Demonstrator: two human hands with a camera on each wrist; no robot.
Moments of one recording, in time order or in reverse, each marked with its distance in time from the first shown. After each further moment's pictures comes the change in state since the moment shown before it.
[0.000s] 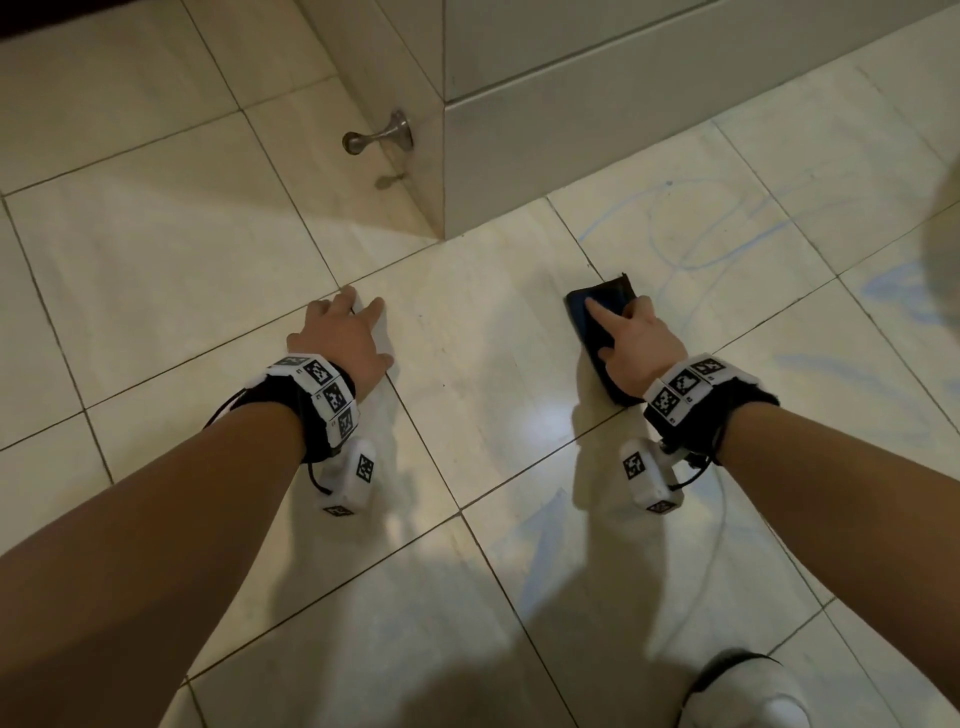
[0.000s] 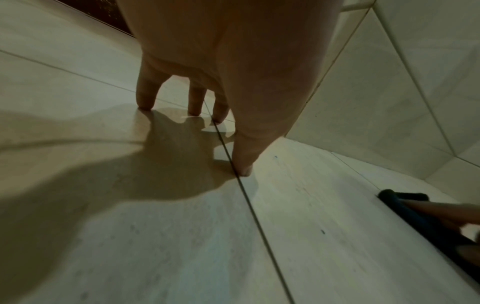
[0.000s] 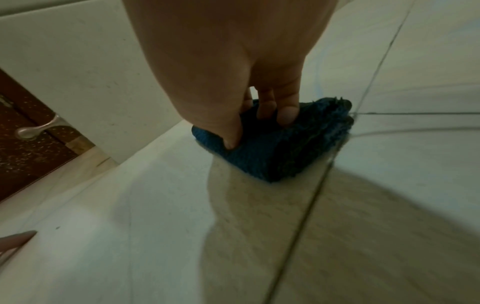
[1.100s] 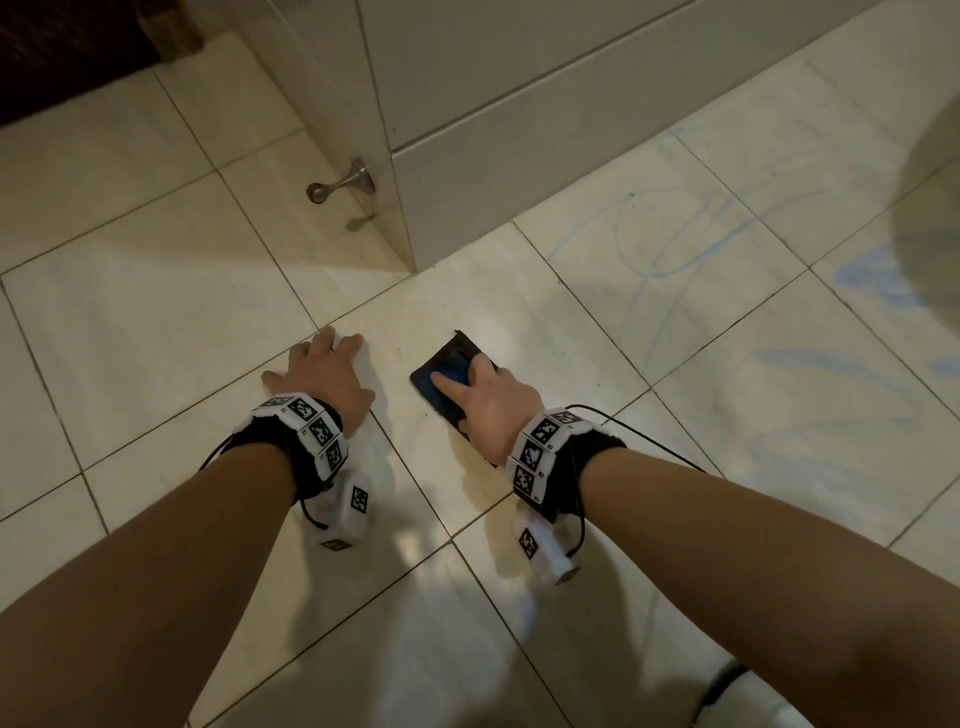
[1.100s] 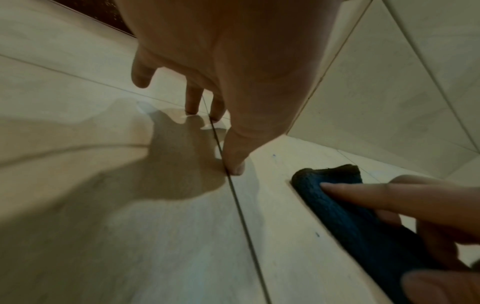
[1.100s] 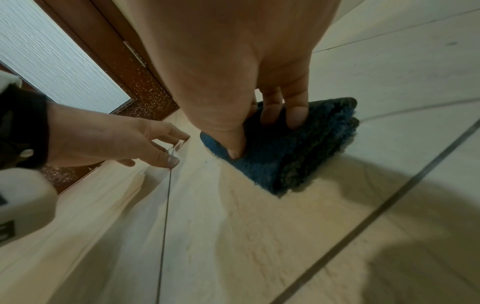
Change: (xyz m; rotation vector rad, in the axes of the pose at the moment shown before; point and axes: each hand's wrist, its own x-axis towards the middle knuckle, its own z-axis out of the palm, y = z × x) left_hand 0.002 0.011 -0.002 0.035 -0.006 -0.060; right_hand -0.039 -0.118 0.027 -0.021 -0.099 -0.345
